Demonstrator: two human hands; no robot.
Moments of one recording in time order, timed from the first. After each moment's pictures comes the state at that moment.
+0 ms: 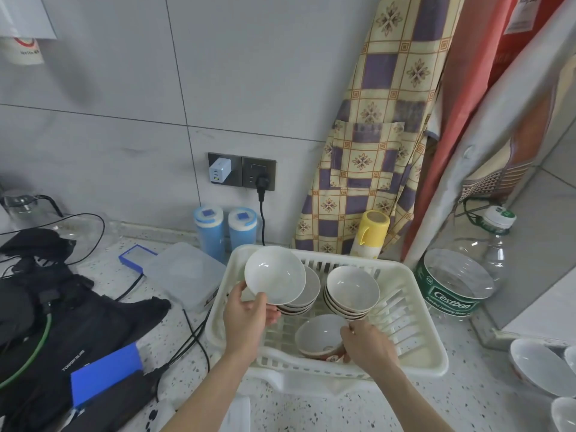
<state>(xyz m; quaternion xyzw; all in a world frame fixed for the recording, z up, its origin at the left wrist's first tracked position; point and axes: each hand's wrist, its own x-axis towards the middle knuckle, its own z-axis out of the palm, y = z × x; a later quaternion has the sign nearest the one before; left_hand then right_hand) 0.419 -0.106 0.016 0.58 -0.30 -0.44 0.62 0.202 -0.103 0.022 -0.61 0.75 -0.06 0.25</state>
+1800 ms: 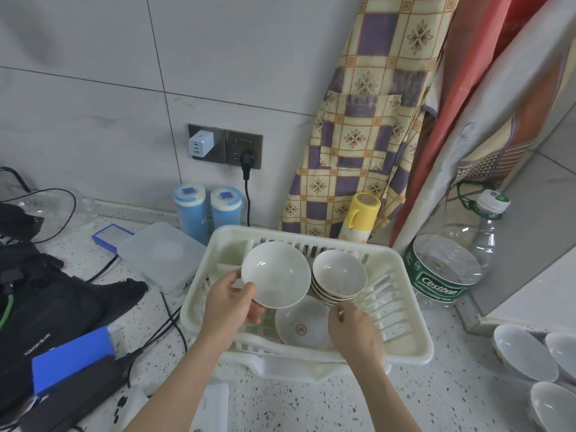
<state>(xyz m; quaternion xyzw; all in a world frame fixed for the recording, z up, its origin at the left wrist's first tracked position) 0.421 -0.100 0.023 0.61 -0.40 -0.46 0.51 0.204 -0.096 0.012 -0.60 0.77 -0.14 0.19</state>
